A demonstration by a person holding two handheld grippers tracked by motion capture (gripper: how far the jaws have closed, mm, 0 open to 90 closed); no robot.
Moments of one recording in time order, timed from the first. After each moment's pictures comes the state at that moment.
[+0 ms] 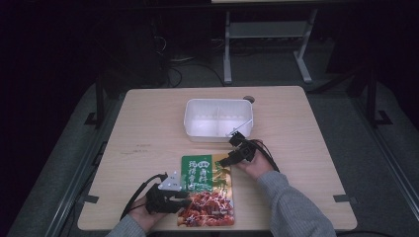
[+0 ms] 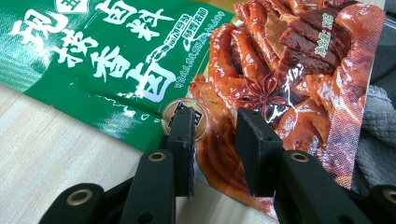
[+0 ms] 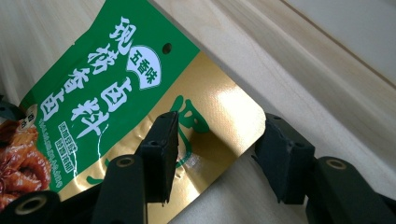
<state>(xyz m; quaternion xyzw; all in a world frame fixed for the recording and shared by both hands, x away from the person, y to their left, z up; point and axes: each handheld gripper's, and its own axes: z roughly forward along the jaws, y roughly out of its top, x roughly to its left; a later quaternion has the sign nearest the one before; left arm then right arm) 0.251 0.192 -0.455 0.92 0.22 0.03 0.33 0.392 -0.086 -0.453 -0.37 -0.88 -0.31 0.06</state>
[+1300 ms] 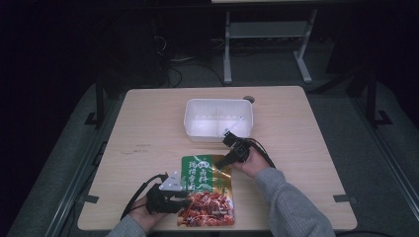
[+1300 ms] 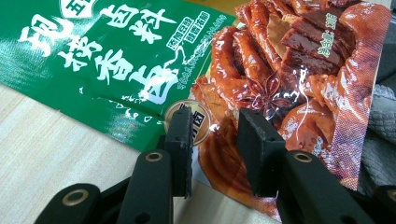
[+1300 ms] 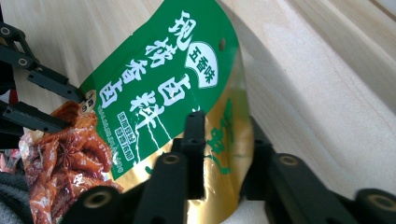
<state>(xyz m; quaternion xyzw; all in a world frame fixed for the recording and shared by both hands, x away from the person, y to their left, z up) 0.250 0.190 -0.455 0.92 0.22 0.04 0.32 0.392 -0.068 -0.443 -0.32 -0.89 -0.29 0.13</state>
